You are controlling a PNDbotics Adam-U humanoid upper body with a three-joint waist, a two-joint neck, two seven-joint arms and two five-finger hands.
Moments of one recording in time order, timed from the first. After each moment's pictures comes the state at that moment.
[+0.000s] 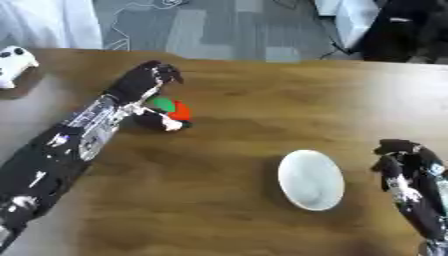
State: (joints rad) left arm -0.69 0.60 -0.18 -1.07 -1.00 -0.23 0.20; right arm -0.36 -0.18 0.08 -1.53 0.05 -0.34 0.16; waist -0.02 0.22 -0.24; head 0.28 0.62
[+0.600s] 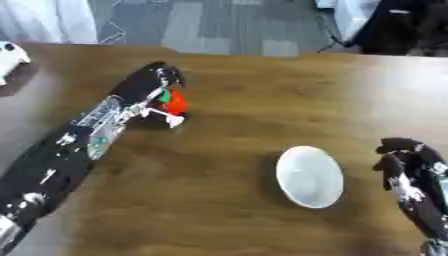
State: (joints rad) left arm -0.71 0.57 -0.18 -1.02 -1.01 -0.24 0.22; right arm -0.37 -0.19 0.08 -1.52 0.04 -0.34 0.17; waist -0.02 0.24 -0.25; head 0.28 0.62
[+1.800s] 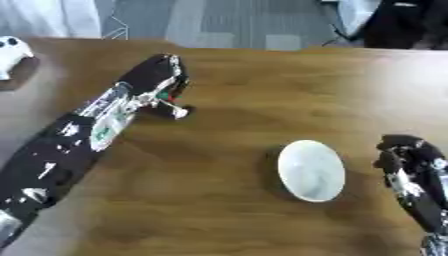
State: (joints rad) left arm -0.70 0.63 -0.25 -1.34 -0.95 -0.23 0.11; right arm -0.35 -0.19 0.08 -1.51 0.05 -0.34 0.17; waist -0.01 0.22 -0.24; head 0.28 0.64
